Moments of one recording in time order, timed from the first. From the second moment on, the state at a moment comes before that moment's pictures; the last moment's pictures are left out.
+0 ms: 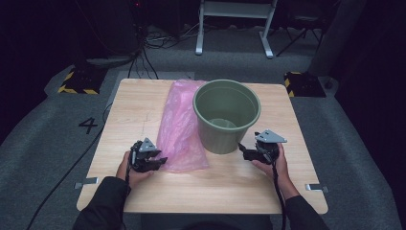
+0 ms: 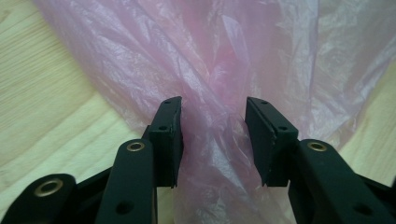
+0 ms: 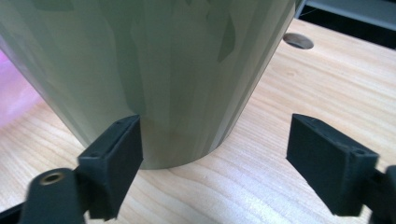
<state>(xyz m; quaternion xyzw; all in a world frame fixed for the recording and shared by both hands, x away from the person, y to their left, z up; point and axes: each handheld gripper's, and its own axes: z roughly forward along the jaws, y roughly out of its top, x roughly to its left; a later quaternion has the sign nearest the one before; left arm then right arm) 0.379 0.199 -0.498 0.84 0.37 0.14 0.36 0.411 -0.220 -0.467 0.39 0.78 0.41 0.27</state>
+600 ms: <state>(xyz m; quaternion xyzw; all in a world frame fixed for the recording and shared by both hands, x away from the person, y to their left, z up) 0.345 0.144 -0.500 0.86 0.32 0.11 0.38 0.386 -0.203 -0.482 0.35 0.81 0.44 0.16</state>
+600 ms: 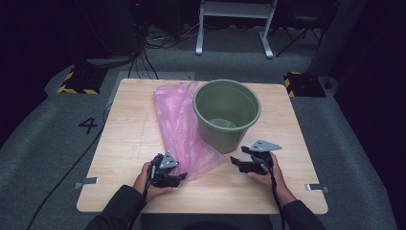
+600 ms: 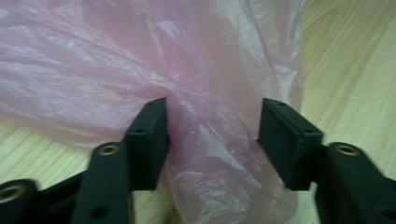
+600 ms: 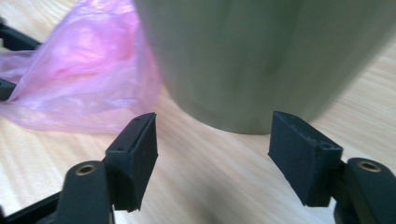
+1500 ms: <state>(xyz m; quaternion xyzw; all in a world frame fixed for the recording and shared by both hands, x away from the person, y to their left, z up) 0.329 0.104 -0.501 0.88 0.26 0.08 0.39 0.383 -0.141 -0.497 0.29 0.85 0.41 0.15</state>
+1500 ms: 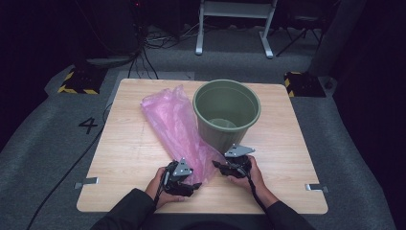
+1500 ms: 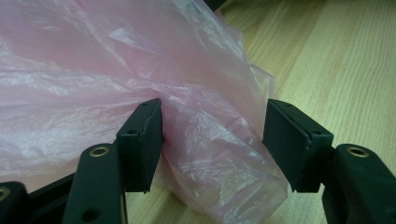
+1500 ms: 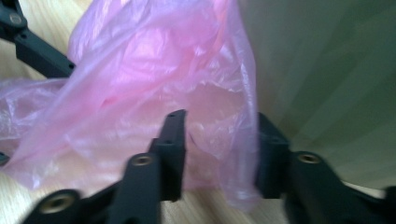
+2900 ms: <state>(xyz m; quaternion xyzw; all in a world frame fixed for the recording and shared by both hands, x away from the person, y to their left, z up) 0.348 0.183 -0.482 0.84 0.34 0.20 0.38 0.386 -0.276 -0.498 0.37 0.83 0.37 0.17</state>
